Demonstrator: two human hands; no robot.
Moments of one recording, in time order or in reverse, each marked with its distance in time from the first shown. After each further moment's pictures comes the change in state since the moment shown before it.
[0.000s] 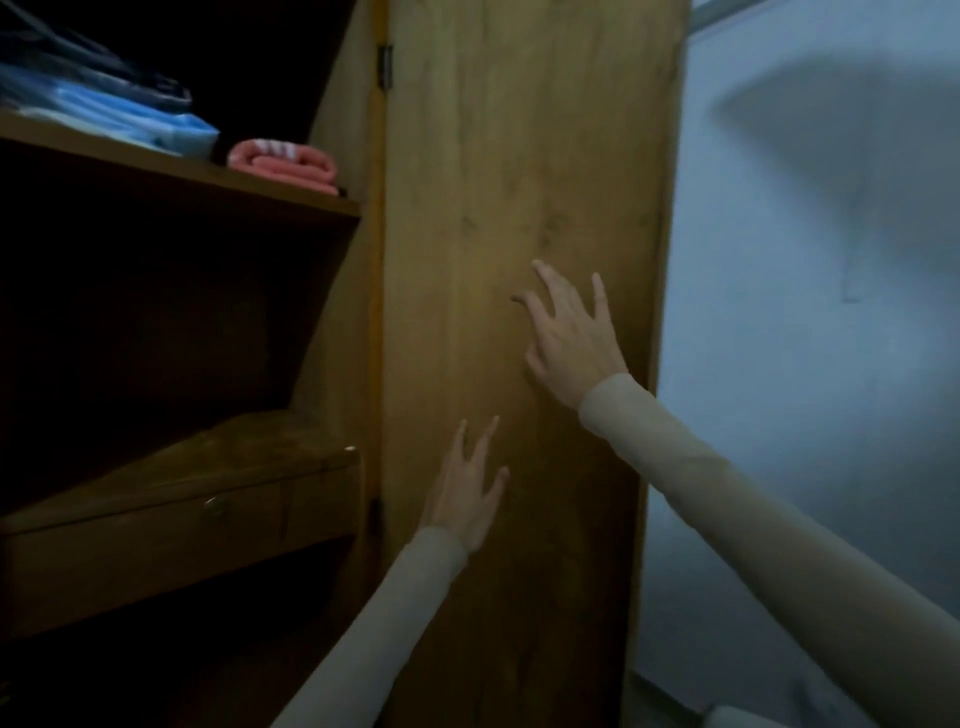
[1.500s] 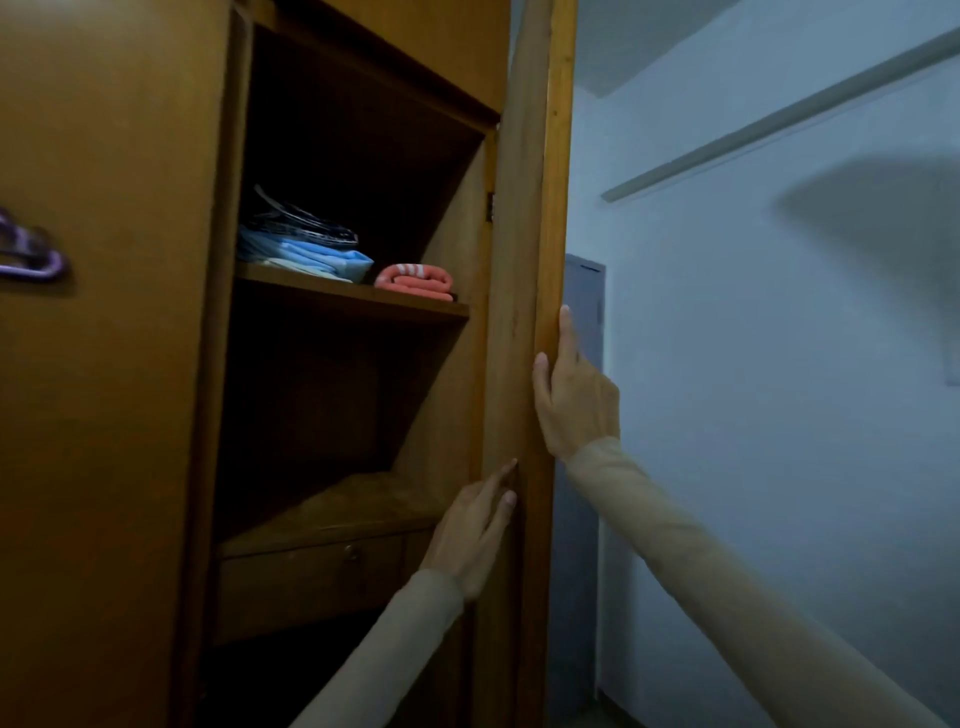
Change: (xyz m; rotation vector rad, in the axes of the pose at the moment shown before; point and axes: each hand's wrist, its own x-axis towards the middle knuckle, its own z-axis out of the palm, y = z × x) left_hand -0.083 0.004 -0.137 -0.090 0.123 0.044; right_hand 0.014 -0.115 -0.102 0.618 0.353 0.217
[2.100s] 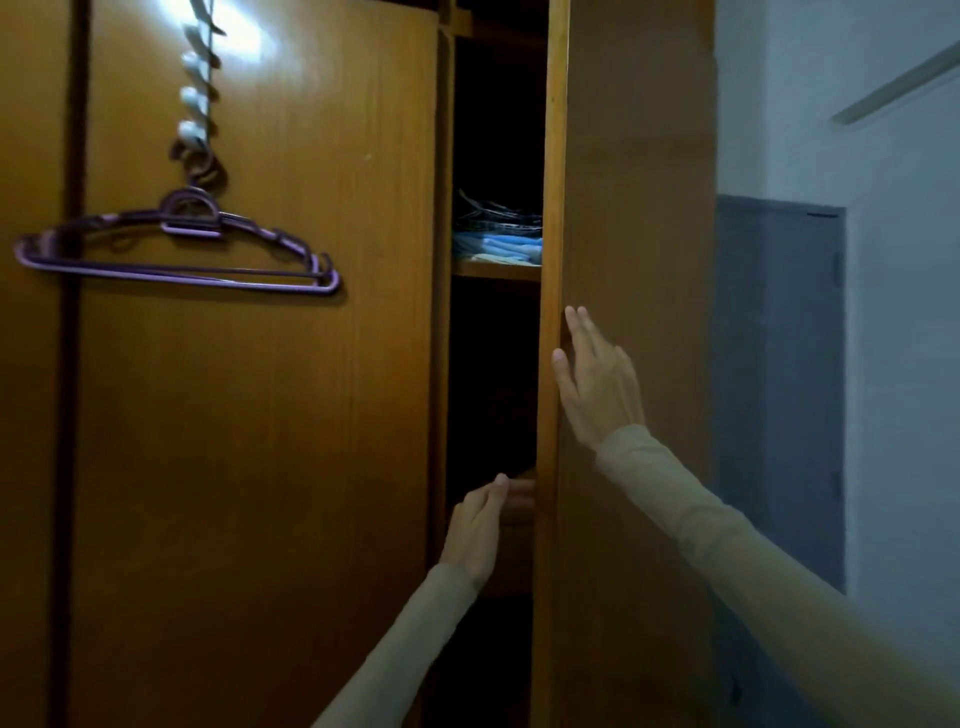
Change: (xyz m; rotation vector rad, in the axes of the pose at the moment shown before) left_hand -0.073 -0.097 -0.154 -0.219 0.299 -0.333; right_hand -0.009 -0.141 0.123 0.387 -0.208 -0.130
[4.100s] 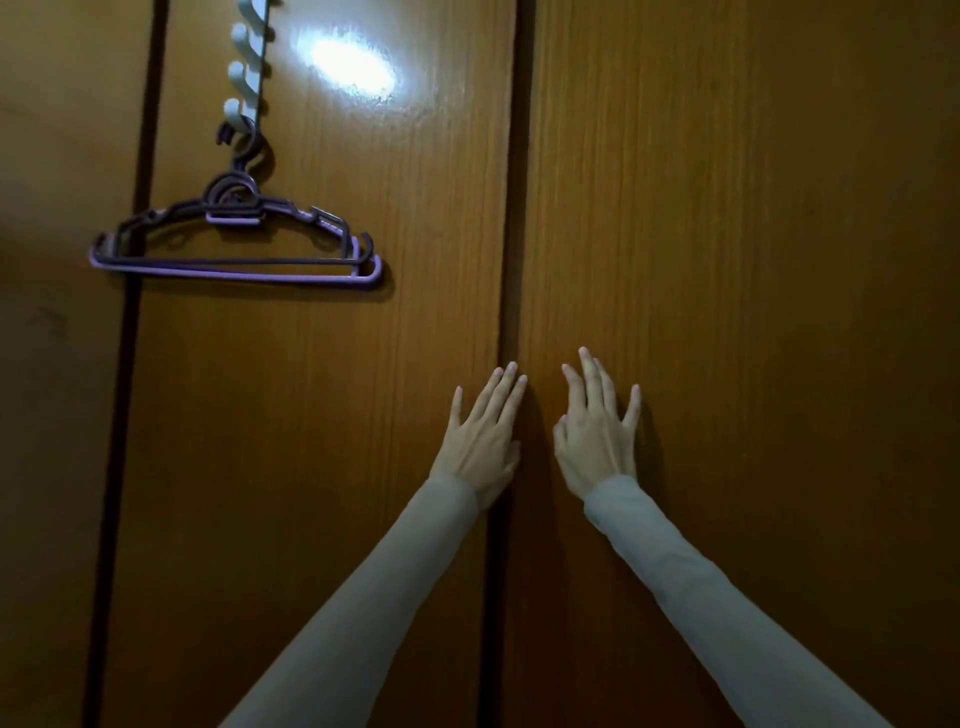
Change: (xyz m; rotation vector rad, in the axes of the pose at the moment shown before) left_hand 0.207 -0.038 -0.084 1.453 0.230 0.251; right_hand 0.070 0.047 0.217 0.077 -0.114 -0.029
